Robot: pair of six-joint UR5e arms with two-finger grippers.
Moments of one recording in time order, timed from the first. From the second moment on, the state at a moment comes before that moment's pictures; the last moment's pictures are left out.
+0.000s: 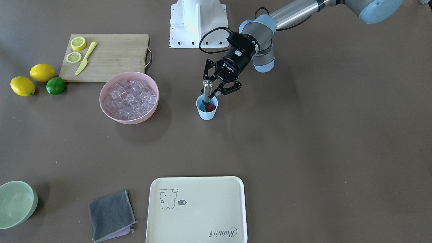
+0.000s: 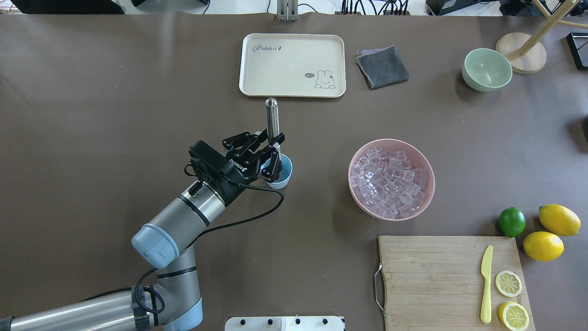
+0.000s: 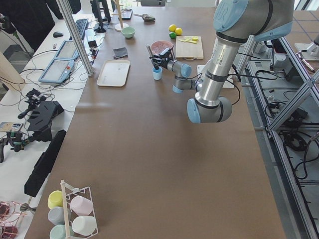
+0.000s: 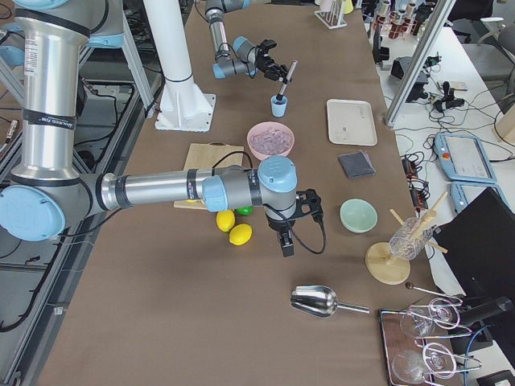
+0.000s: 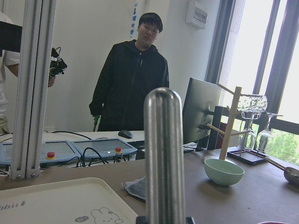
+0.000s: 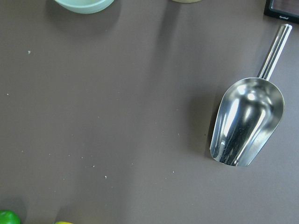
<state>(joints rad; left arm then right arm) -0.29 -2.15 -1.35 -3.24 -0.95 -0.50 1.52 -1.70 1.83 -1.49 2.33 -0.07</state>
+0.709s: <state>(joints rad) -0.30 -2.16 -1.37 -3.25 -0.95 -0.50 1.52 -1.70 1.82 -1.49 2.33 -0.07</state>
